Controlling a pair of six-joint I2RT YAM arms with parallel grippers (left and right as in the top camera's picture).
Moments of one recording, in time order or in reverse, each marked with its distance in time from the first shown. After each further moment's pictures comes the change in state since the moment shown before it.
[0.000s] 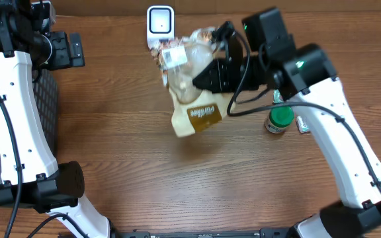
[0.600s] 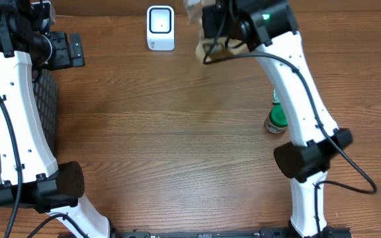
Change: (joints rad) left arm 0.000 0.000 0.000 0.000 0.000 0.000; right arm 0.003 0.500 0.614 0.033 0.695 -0.142
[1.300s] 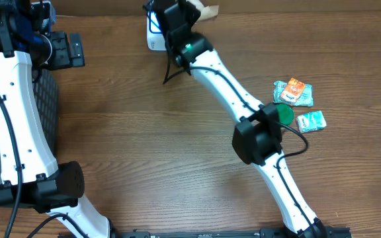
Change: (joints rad) left arm 0.000 0.000 0.000 0.000 0.000 0.000; right arm 0.157 0.420 0.003 0.737 0.569 -0.869
